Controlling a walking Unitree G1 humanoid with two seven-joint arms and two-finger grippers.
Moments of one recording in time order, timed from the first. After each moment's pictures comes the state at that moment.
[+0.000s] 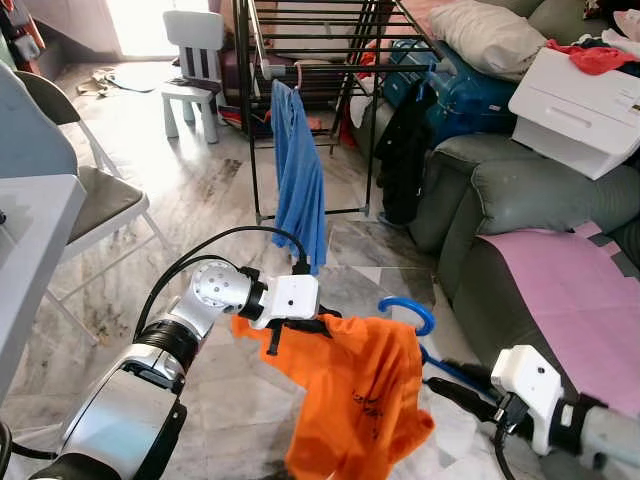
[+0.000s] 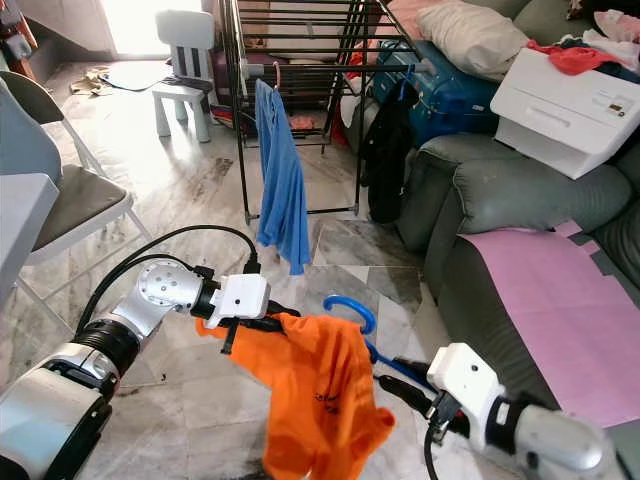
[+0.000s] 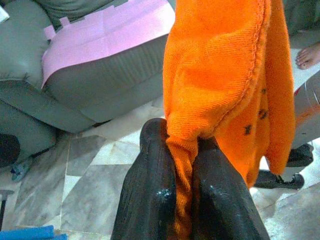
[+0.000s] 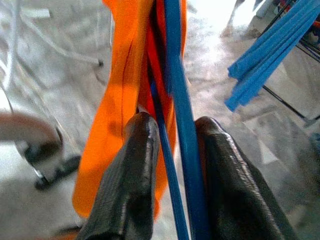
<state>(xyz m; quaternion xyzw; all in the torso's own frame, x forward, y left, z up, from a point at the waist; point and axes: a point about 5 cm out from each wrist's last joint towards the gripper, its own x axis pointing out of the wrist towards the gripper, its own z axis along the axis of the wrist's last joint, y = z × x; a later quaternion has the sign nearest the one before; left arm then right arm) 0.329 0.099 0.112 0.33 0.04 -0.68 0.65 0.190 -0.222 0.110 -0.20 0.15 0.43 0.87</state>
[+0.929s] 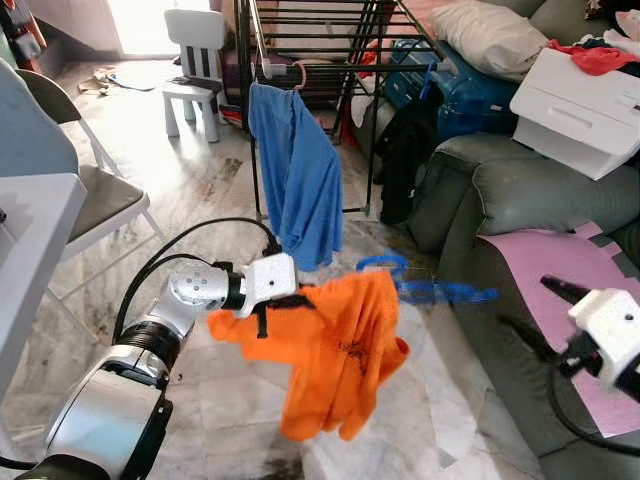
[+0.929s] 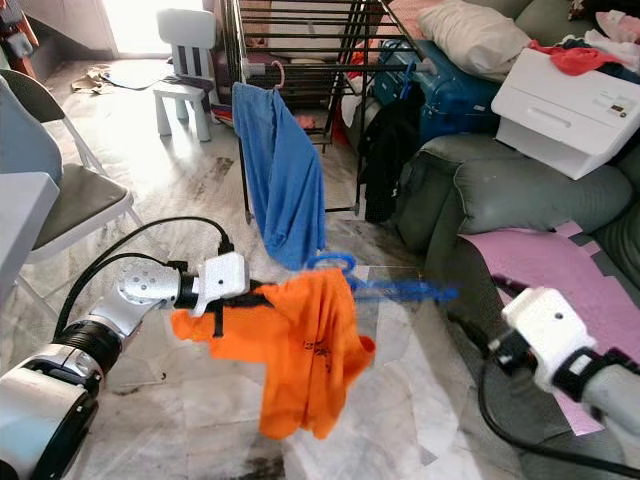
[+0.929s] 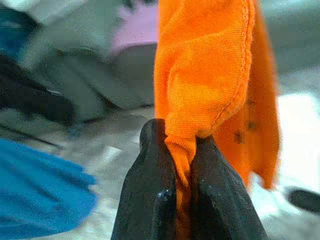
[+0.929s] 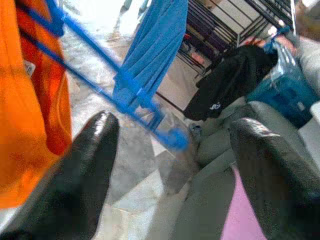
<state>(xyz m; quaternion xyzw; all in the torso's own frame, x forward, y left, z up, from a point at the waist) 0.343 0.126 0.116 0.31 0.03 -0.57 0.76 0.215 -0.275 0.152 -0.25 0.06 0.22 0.94</state>
